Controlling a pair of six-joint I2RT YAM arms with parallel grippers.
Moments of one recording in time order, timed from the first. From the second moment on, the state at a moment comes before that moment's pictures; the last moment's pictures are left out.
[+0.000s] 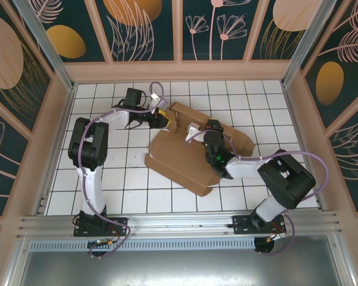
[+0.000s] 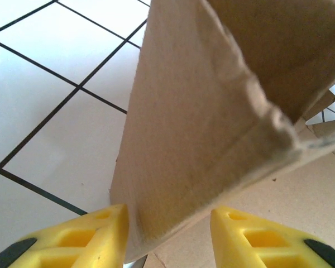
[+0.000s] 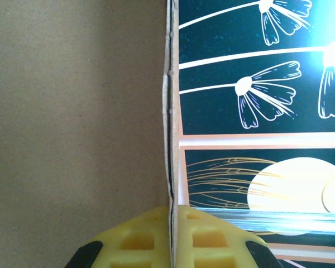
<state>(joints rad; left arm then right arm) -0.27 2.10 1.43 -0.19 0.91 0.36 0.75 1.57 0.60 0.80 0.77 -1.34</state>
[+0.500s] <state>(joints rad) -0.30 2.05 1.29 0.07 0.85 0.19 0.75 1.59 0.61 0.81 0.77 -1.34</state>
